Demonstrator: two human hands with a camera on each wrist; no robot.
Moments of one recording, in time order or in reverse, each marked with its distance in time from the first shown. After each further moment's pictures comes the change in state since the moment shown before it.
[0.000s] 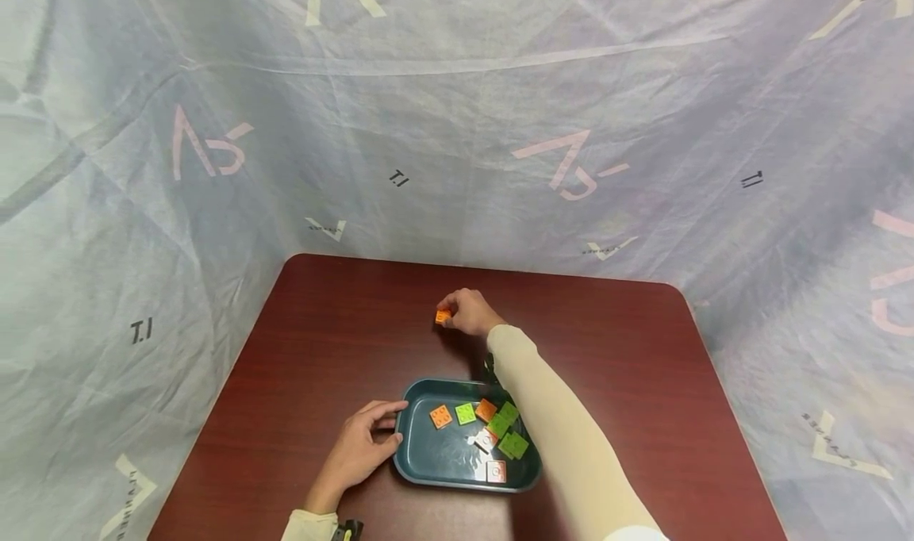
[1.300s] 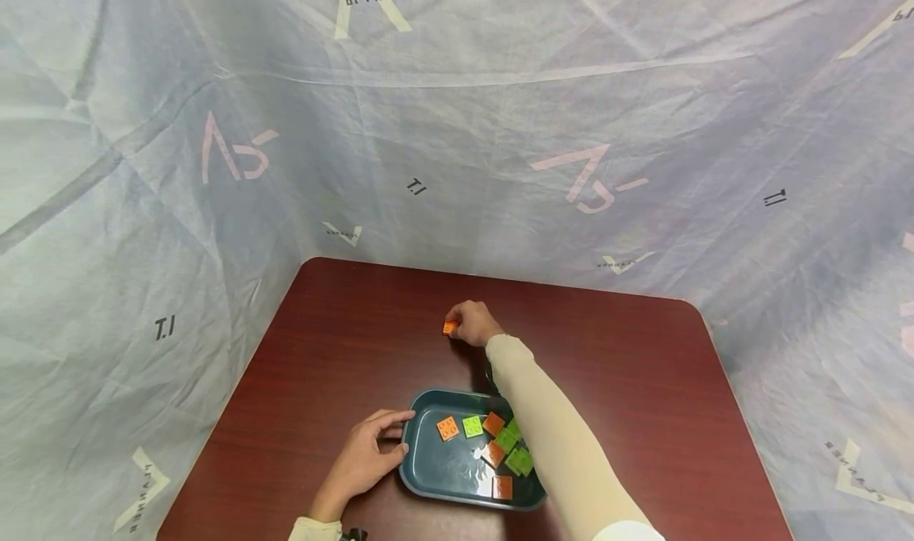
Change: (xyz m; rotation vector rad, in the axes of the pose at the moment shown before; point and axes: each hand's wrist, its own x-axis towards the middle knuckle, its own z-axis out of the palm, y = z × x) left_hand -0.007 -0.003 -0.005 0.035 -0.029 0.027; right_hand 0.018 0.004 0.024 -0.057 0.011 0.017
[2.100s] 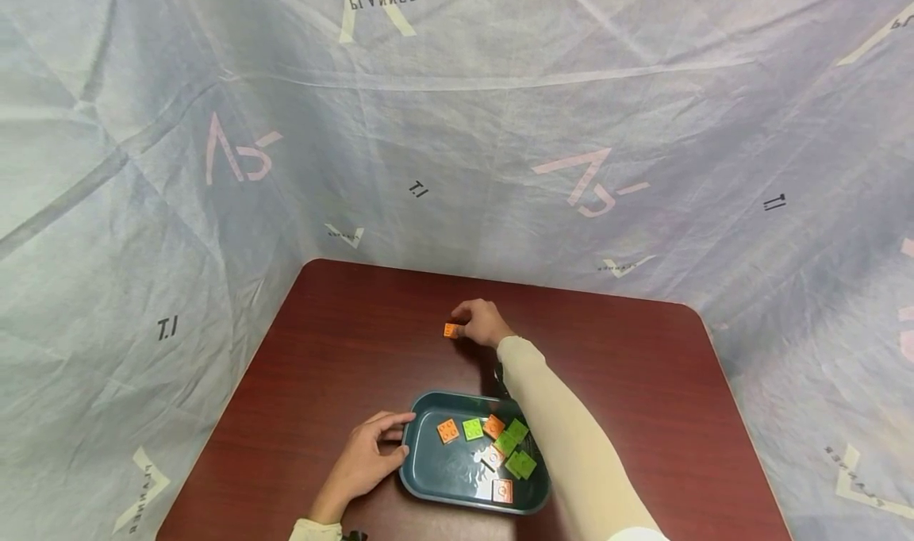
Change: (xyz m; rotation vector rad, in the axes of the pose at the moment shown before) left_hand 0.000 -0.001 -0.001 -0.040 -0.007 -0.014; right_hand -0.006 0.009 -0.010 0.158 0.047 0.036
